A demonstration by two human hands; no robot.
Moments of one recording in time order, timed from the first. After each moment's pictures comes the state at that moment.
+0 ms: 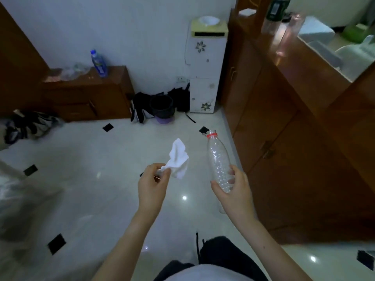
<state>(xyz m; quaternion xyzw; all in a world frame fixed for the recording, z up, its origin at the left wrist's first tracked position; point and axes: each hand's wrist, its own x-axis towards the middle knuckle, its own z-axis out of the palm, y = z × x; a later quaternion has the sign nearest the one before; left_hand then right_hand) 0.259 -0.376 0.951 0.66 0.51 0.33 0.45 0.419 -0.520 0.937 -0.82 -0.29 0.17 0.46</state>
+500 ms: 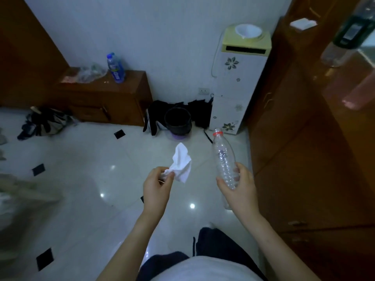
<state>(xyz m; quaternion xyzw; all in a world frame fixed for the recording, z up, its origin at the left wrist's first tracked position) 0.469 -0.131 0.922 0.59 0.59 0.34 0.45 0.666 -0.235 0.922 -0.80 -0.36 0.21 0.43</state>
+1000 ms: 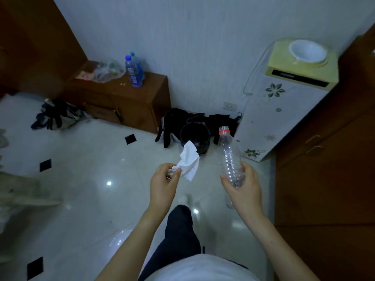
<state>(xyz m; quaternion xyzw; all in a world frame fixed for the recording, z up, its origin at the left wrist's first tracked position) 0.563 0.142 0.892 0.58 0.61 0.35 0.40 0.767 0.066 0.903 -0.78 -0.40 0.26 0.41</state>
